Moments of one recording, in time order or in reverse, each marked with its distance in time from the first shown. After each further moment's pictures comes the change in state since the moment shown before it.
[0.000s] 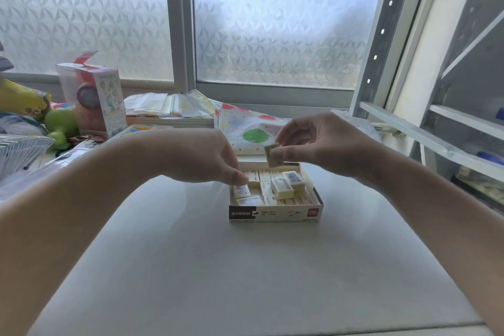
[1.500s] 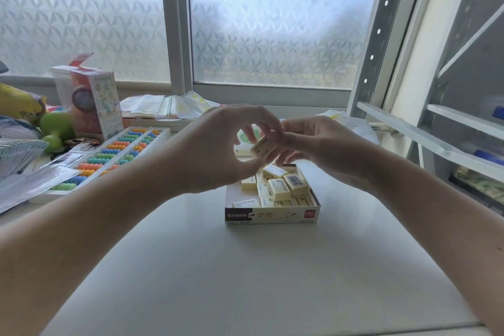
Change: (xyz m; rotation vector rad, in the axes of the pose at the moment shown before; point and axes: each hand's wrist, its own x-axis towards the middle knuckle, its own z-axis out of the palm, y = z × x) left_hand -0.001 0.019 0.016 -0.194 0.584 0.509; right_hand 0.003 0.005 0.001 0.230 -0.139 -0.014
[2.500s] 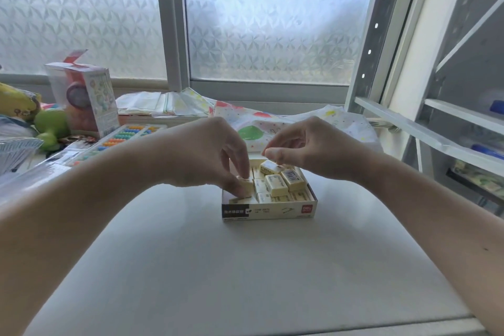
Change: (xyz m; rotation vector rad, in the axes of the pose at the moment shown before) left_hand 0.000 -0.011 -0.010 0.026 -0.388 -0.300; right_hand 0.002 0.013 0.002 -0.386 0.097 -0.045
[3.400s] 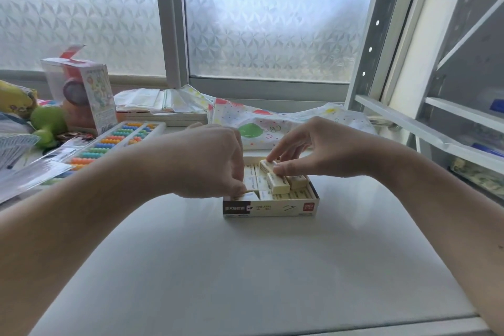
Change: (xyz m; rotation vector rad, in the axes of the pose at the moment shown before) left_hand -0.006 0.016 0.008 0.375 -0.022 -0.053; right_hand -0.001 0.003 -0.014 -0.070 -0.187 -0.021
